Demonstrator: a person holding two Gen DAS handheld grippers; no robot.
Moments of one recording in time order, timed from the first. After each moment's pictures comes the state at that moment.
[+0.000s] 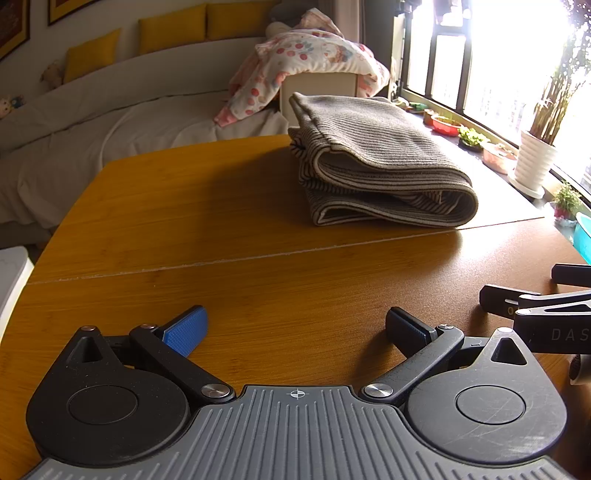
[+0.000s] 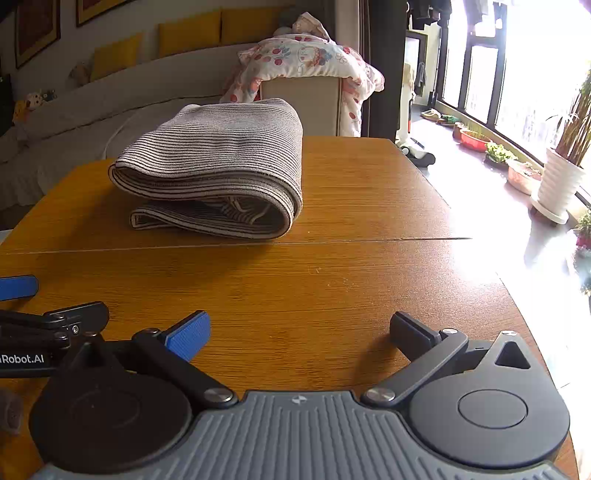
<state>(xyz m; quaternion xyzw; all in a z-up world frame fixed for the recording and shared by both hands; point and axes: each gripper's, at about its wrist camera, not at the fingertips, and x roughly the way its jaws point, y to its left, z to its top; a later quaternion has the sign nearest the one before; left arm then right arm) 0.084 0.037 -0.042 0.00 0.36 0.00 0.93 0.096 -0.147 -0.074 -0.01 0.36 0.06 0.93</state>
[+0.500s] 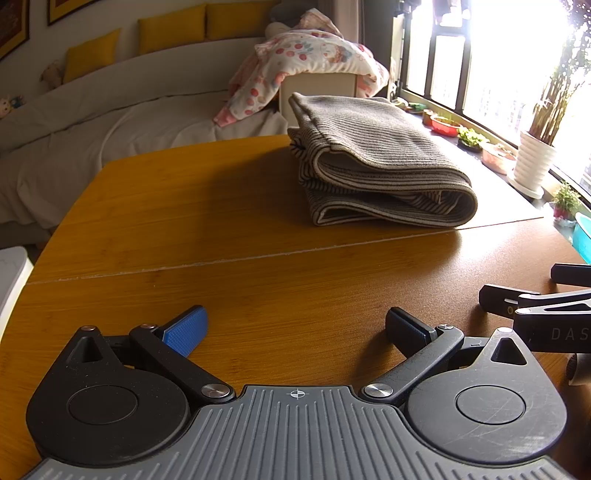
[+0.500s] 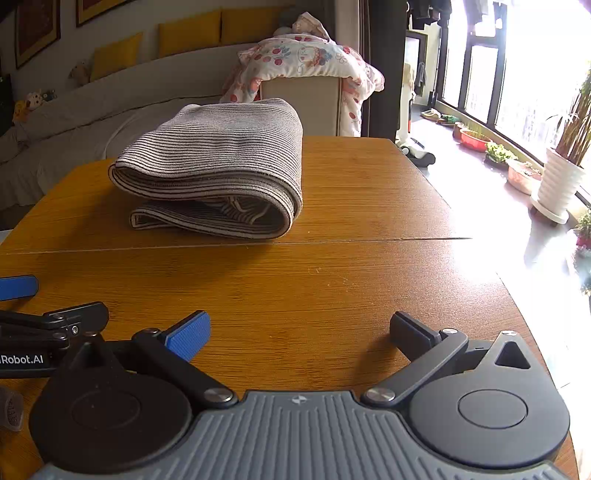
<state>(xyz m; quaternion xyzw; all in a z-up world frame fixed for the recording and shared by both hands) 0.085 0.037 -0.041 0.00 0.36 0.00 0.93 0.095 -0.146 -0.074 -0.01 0.36 0.06 0.93</state>
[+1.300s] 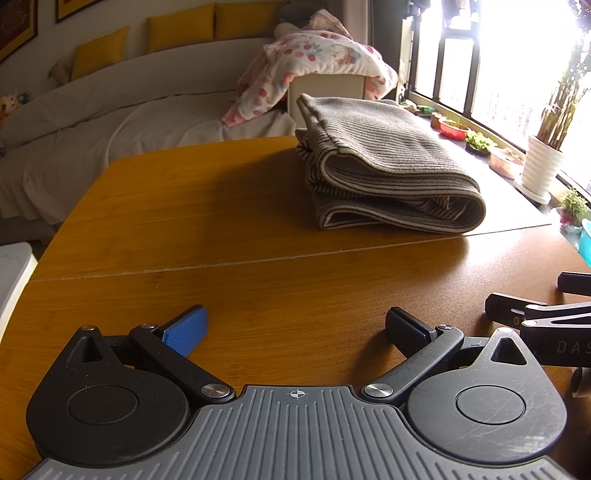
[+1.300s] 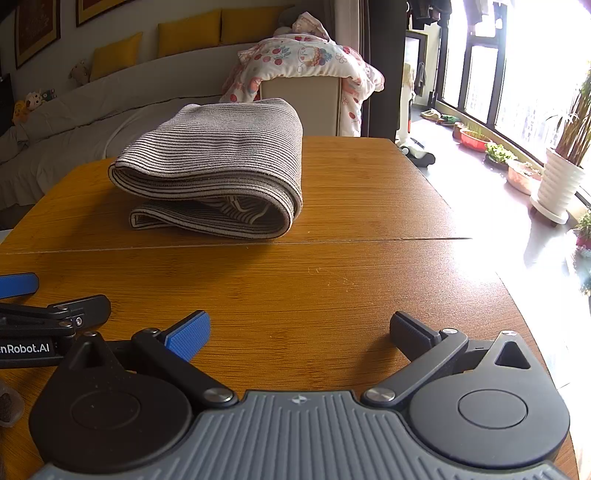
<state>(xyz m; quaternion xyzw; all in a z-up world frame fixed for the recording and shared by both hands) 0.090 0.036 -0.039 0.00 0.36 0.02 0.93 0.095 -0.146 -0.073 -0.01 0.36 0.06 0.93</state>
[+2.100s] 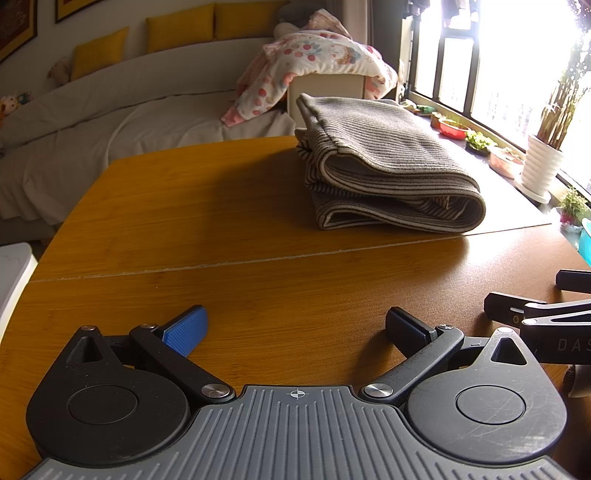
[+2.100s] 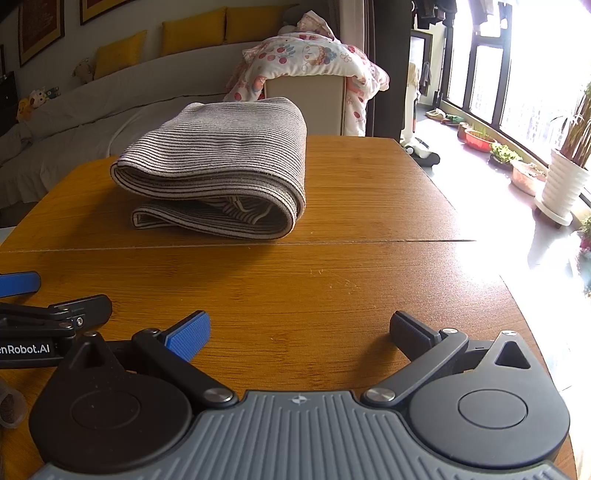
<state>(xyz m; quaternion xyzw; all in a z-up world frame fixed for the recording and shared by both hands) 0.090 0.037 -0.038 0.00 0.36 0.02 0.93 0.097 -0.148 -0.074 -0.02 0.36 0.07 0.93</state>
